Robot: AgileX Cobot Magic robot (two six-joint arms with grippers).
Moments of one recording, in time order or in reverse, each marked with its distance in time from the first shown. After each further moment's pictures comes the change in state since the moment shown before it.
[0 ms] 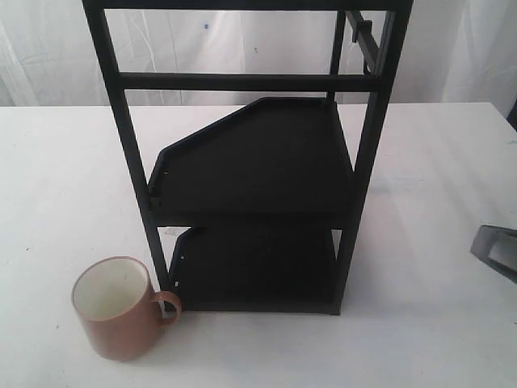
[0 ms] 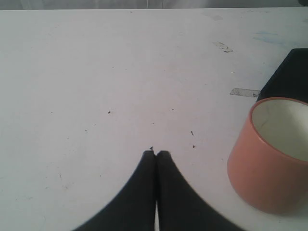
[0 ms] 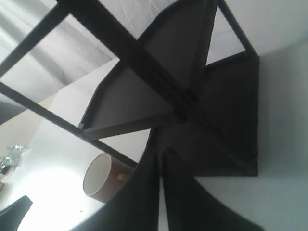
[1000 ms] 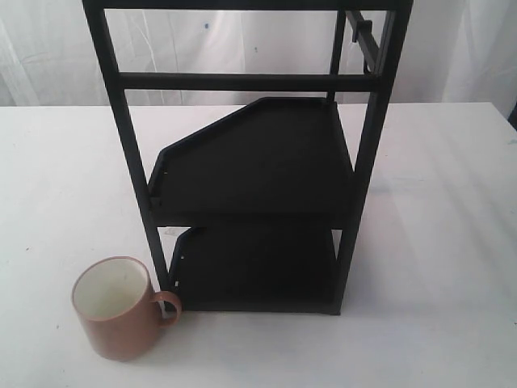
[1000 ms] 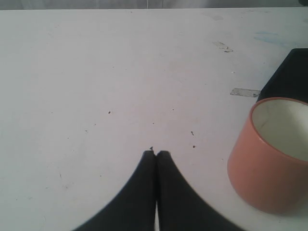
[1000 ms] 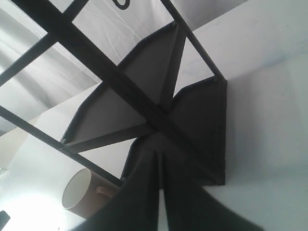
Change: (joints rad) left arm 0.000 0.000 0.000 0.000 0.000 0.000; right arm -0.087 -0.195 0.000 -0.048 0.154 -0.011
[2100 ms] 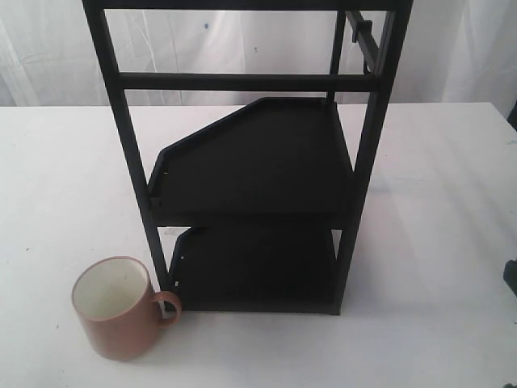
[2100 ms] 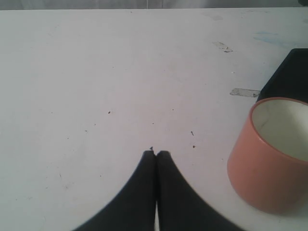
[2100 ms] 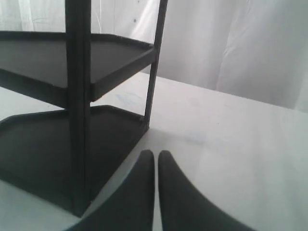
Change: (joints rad) left arm 0.000 0.000 0.000 0.000 0.000 0.000; right arm -0.146 0.000 0.354 0.049 -0.485 -0.811
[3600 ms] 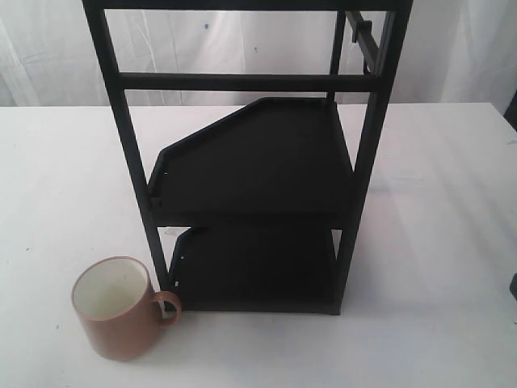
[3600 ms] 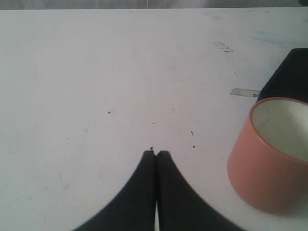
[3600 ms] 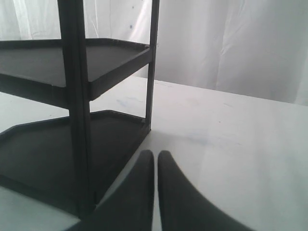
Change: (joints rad) left arm 0.000 0.000 0.000 0.000 0.000 0.000; right arm -0.011 -0.116 0.050 0.000 0.028 0.066
